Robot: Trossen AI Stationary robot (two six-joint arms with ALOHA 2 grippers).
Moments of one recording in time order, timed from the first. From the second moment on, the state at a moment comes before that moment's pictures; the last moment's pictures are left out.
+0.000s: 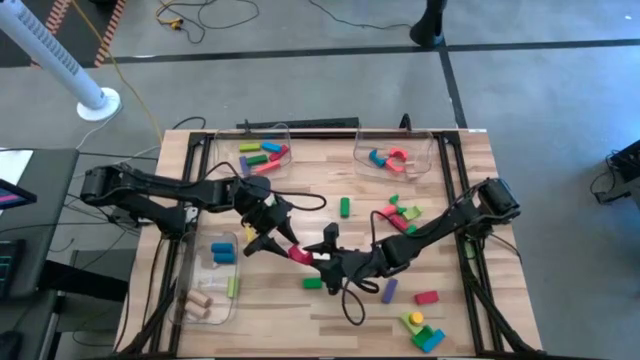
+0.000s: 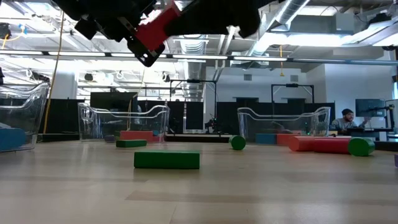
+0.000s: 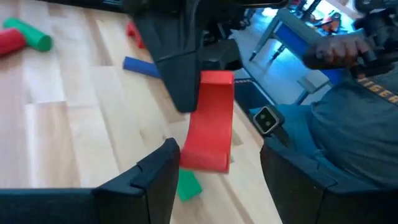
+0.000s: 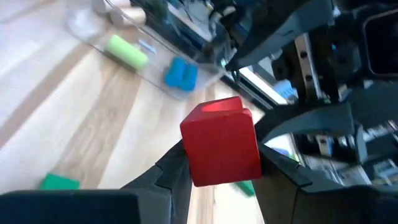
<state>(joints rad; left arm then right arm) 0.06 1.29 0.75 0.08 0.66 -0.05 0.41 1.82 1.16 0.25 0.61 -0.47</state>
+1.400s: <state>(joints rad) -0.20 1.31 0.75 -0.21 0.21 0.11 -0.06 1.47 1.16 -0.80 0.72 0.20</state>
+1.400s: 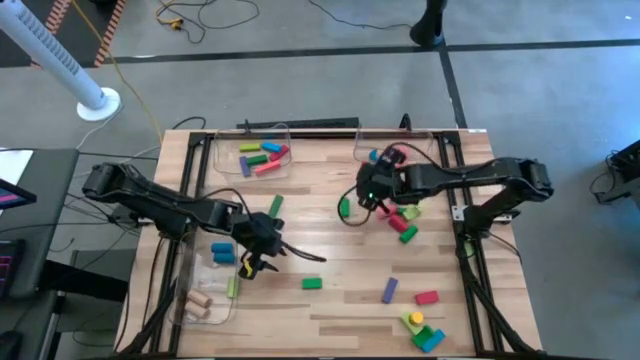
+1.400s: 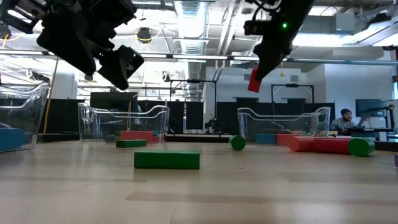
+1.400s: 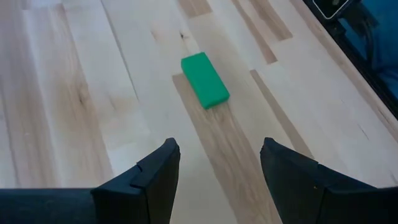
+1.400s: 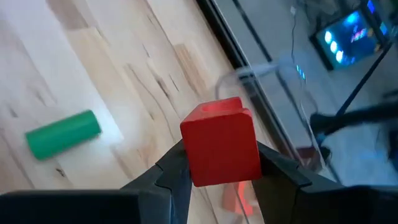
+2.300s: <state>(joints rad) -0.34 1.33 0.75 -0.10 0.06 0.04 -0.63 1.43 0.98 -0.59 0.18 0.17</state>
